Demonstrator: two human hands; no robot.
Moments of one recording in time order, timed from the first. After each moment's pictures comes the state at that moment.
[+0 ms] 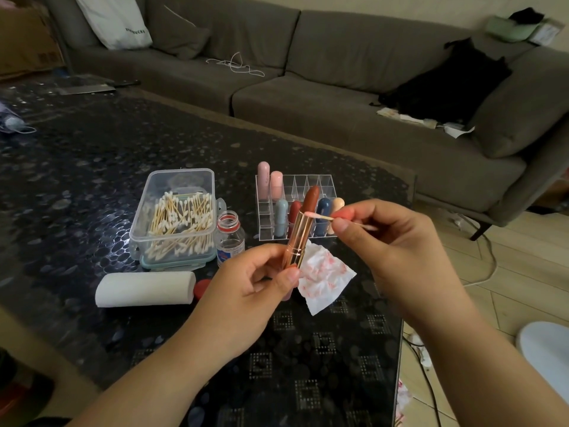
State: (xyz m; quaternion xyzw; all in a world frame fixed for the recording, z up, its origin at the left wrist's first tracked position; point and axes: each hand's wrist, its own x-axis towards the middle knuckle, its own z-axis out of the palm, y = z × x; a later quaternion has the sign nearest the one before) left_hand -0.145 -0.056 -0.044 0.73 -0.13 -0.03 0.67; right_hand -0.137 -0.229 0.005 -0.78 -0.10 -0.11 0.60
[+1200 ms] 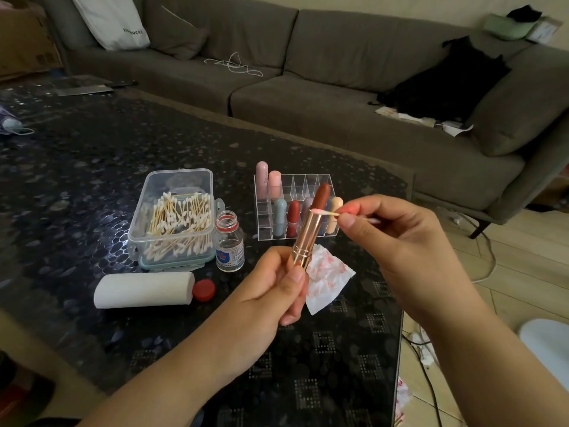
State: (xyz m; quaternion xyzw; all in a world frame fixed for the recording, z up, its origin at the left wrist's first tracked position) left_hand -0.150 -0.064 -0.054 0.66 -0.18 -0.12 0.72; right_hand -0.135 -0.235 0.006 -0.75 -0.12 -0.09 0.64
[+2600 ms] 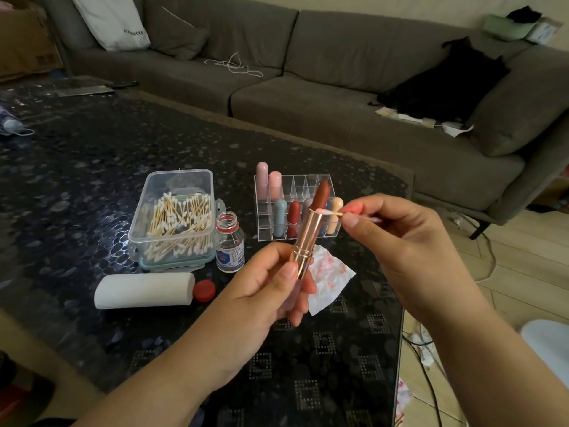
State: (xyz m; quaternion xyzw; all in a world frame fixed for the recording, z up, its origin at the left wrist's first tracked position) left_hand -0.153 -0.063 -0.048 0.59 -0.16 -0.12 0.78; right_hand -0.134 -0.238 0.006 -0.74 -0.13 -0.09 0.65
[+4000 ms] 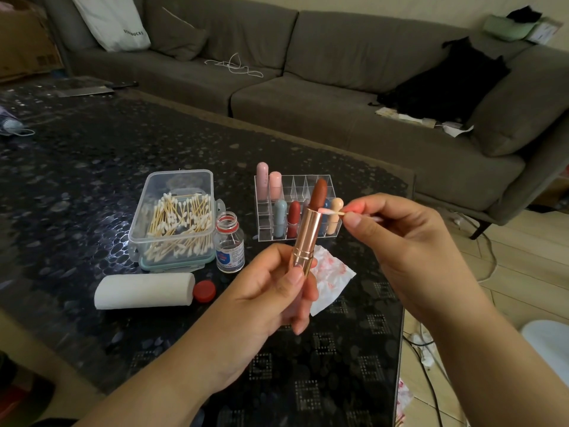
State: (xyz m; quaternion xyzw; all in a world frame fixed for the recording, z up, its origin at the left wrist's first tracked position) left_hand -0.156 -0.062 -0.046 0.55 -0.18 -0.16 0.80; right_hand -0.134 -0.238 0.005 -0.73 -0.14 -0.08 0.66
